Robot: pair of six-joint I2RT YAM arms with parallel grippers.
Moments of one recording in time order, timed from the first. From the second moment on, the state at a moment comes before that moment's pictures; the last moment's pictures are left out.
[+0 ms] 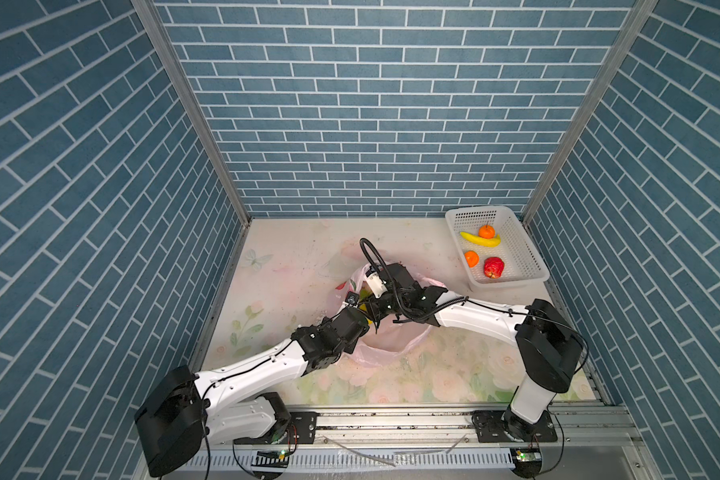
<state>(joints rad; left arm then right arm) -0.90 1.16 0.64 -0.46 -0.46 -0.36 0.95 1.71 1.17 -0.16 -0.20 0.36</state>
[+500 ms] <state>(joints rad) -0.90 1.22 0.74 -0.47 -0.47 -0.35 0.95 1.47 1.13 -0.41 -0.15 0.36</state>
